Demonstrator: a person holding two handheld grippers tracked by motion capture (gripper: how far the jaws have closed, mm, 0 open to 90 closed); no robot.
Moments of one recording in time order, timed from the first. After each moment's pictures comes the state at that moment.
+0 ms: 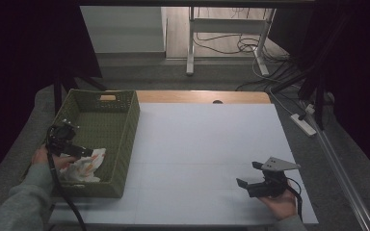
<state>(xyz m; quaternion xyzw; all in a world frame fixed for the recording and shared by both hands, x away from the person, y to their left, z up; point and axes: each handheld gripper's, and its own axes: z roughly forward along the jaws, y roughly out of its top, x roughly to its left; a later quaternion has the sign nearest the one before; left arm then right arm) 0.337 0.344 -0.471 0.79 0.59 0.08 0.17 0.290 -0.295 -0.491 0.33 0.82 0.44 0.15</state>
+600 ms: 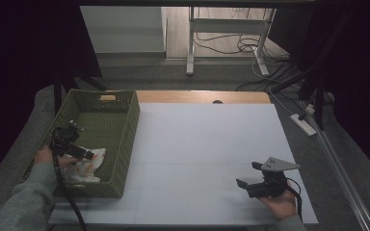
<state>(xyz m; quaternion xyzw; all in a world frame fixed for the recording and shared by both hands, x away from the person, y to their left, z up) 0.346 0.342 -0.485 0.79 0.60 0.06 0.12 0.290 -0.295 -0.492 0.33 0.82 0.44 0.15</state>
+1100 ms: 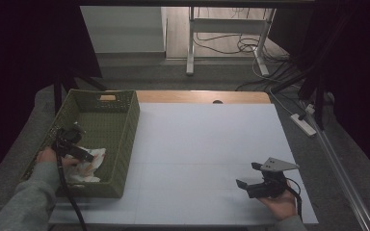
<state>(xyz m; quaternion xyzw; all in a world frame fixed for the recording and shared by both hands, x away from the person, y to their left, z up) 0.354 0.341 -0.500 0.79 0.60 0.04 0.07 0.290 -0.294 -0.492 0.33 0.83 0.43 0.15</state>
